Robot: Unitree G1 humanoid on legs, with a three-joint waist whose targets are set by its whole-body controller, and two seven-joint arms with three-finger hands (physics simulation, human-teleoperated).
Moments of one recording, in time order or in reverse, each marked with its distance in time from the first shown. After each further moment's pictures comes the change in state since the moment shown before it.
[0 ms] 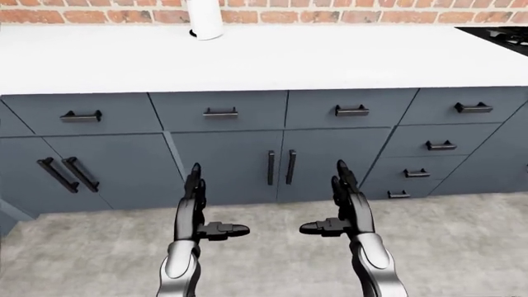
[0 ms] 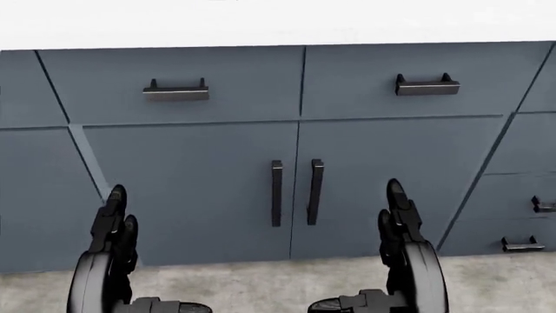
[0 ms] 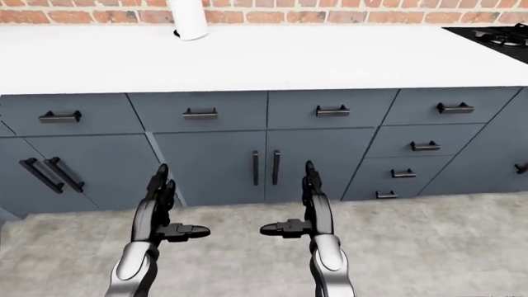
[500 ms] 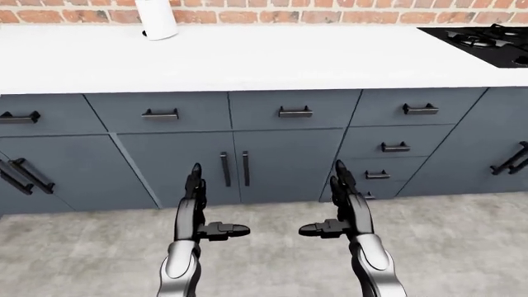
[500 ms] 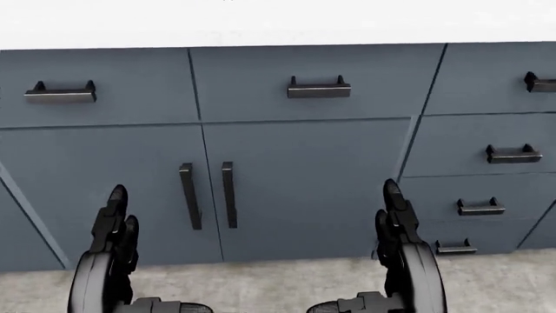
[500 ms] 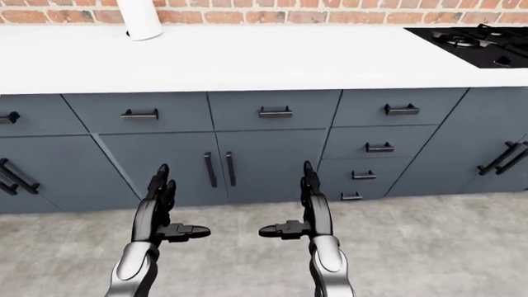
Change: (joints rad) left arm 0.000 -0.001 -0.002 0.001 0.000 0.001 -0.001; right arm 0.007 0.002 0.005 0.000 -0.010 -0.015 0.014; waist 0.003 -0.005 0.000
